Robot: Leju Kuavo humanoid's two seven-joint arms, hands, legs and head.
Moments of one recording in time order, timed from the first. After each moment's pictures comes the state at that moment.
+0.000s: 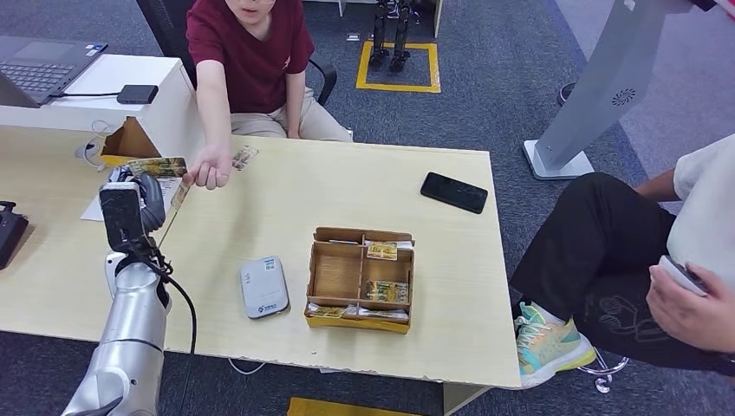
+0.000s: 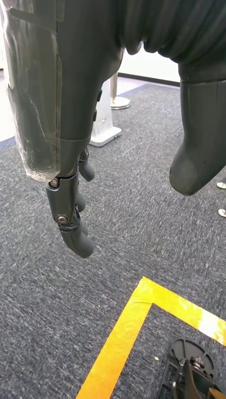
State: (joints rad) left arm -0.51 -0.01 0.29 -1.02 -0.48 0.37 -0.57; right arm -0.15 -0.08 1.57 -0.10 -1.00 -0.18 0.02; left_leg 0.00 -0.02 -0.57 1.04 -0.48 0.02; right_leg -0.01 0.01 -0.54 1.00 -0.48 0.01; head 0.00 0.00
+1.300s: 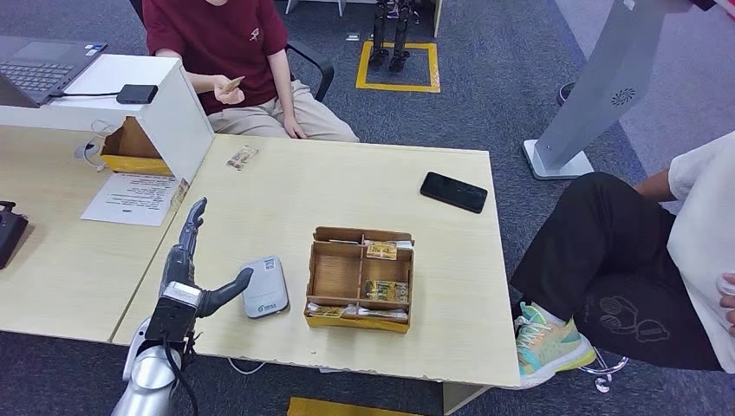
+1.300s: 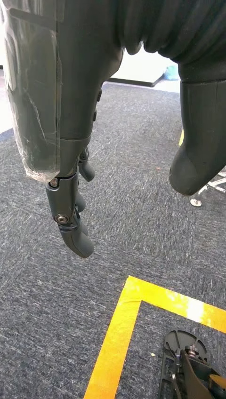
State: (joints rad) left arm -0.03 -0.02 -0.02 -1.56 -0.51 0.12 -0.57; right arm -0.12 -0.07 1.54 -0.10 -1.15 -0.22 0.00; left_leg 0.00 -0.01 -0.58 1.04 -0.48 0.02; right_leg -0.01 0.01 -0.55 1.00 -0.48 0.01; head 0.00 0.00
